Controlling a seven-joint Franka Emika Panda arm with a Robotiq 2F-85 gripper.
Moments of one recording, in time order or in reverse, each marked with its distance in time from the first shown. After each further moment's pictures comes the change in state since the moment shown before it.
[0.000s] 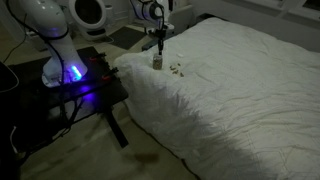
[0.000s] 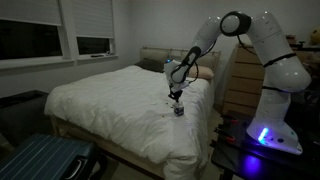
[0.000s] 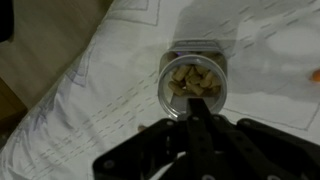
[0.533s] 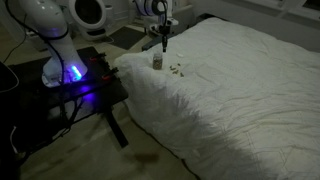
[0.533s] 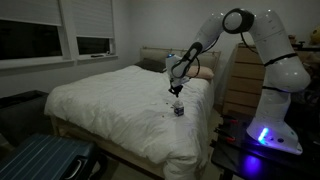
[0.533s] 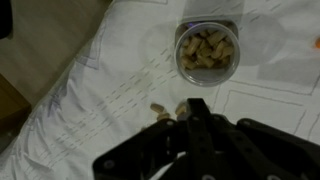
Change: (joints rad) arm -0.014 -0.048 -0.029 0.015 0.008 -0.014 -0.012
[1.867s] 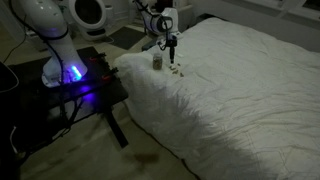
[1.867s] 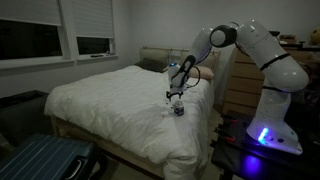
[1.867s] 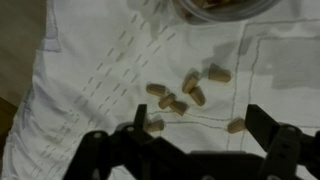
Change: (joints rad) arm -0.050 0.240 -0.050 0.133 0.092 0.230 0.072
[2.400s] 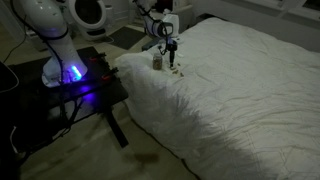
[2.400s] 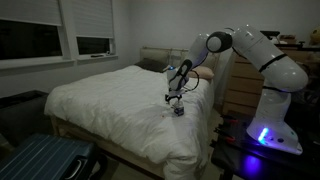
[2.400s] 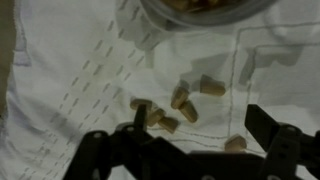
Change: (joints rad) arm -0.018 0.093 0.019 0.078 0.088 0.000 -0.040
